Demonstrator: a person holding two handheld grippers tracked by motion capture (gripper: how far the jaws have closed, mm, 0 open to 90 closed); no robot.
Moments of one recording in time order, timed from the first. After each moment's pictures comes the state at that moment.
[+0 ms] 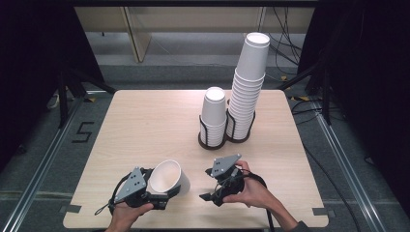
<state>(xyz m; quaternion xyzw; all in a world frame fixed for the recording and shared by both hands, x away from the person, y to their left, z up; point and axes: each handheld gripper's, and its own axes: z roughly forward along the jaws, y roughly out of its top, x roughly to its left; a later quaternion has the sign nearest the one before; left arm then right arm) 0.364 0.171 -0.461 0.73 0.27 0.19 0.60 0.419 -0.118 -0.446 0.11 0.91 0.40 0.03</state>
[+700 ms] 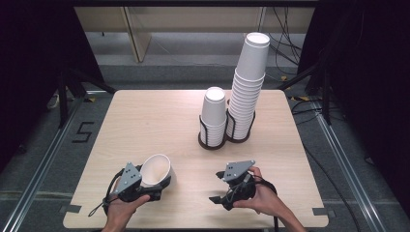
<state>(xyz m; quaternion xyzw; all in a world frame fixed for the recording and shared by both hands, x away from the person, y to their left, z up) 0.375 0.188 -0.464 0.72 0.35 0.24 0.54 0.405 -0.148 -0.453 0.14 0.90 0.41 0.04</state>
